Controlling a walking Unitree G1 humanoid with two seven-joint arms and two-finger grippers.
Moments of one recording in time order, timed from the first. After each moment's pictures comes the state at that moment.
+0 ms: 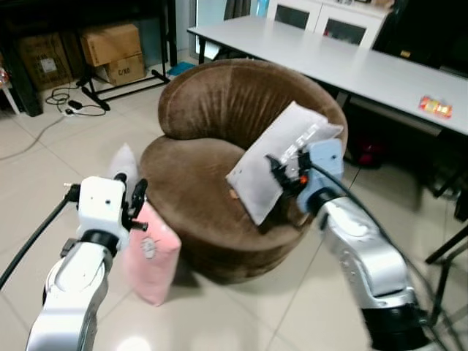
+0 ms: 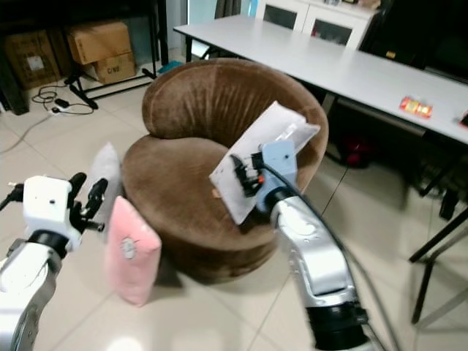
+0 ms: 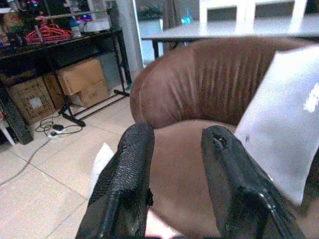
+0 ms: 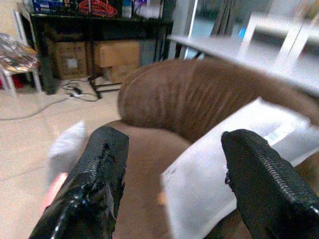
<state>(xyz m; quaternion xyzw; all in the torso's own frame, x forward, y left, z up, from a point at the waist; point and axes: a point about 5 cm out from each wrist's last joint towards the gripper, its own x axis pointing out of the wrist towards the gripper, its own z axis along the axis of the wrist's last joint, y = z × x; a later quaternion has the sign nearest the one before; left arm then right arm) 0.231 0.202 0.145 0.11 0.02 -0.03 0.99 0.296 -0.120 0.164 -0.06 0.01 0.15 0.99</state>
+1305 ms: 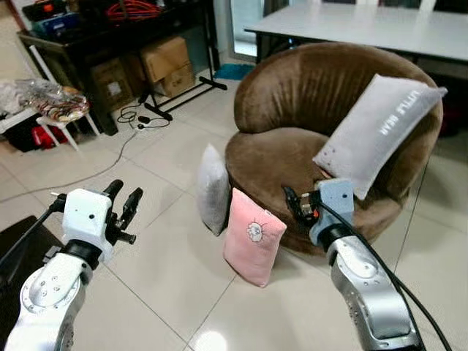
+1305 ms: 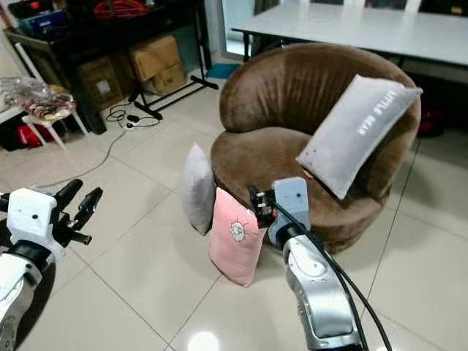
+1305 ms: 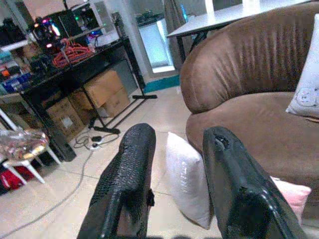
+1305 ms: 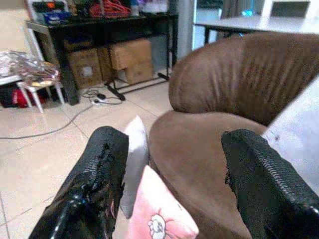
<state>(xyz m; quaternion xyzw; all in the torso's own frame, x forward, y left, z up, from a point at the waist) 0.223 0.221 0.141 0.12 0.00 -0.09 0.99 0.263 -0.129 0.116 -0.03 0.05 0.11 0.99</state>
